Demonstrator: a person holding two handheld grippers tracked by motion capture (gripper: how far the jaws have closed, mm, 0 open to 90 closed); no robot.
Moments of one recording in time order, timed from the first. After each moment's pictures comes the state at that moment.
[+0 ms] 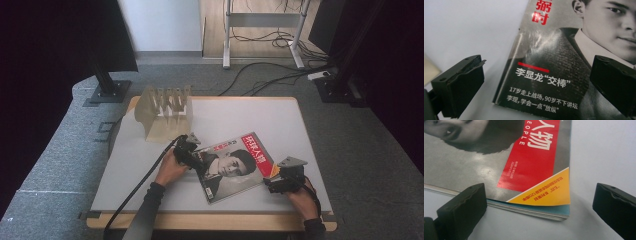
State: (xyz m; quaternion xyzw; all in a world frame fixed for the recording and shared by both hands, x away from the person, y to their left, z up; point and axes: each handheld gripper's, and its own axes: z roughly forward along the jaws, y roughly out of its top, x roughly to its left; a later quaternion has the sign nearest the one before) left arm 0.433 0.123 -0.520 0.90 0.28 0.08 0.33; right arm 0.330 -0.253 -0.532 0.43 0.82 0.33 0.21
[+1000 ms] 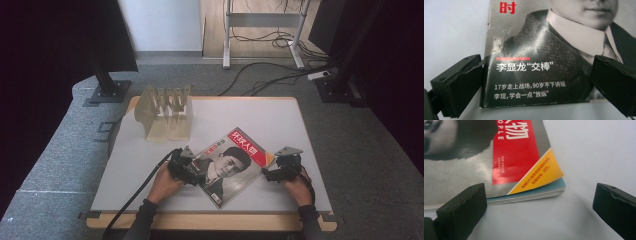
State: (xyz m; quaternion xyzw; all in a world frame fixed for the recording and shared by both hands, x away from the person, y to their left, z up) left arm 0.377 0.140 -0.523 0.90 0.29 0.08 0.32; right arm 0.369 -0.250 -0.532 0.44 0.81 0.32 0.21
